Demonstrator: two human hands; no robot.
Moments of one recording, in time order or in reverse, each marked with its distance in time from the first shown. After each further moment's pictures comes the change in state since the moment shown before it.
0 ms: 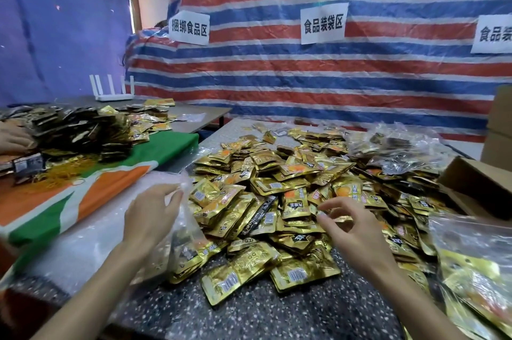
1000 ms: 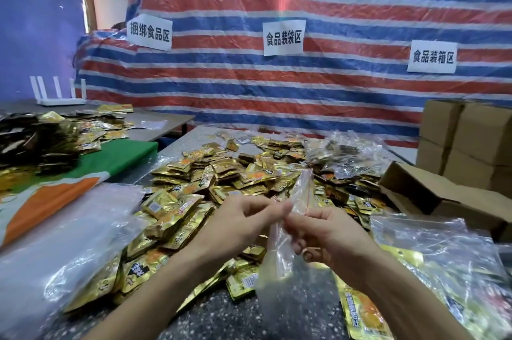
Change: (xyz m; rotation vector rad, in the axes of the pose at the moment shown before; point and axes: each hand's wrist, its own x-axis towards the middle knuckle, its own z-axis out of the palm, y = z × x) left_hand -0.080 0.191 -0.012 -0.949 -0.860 0.199; right_hand -0.019 -0.064 -0.057 0.587 -0.361 0.417
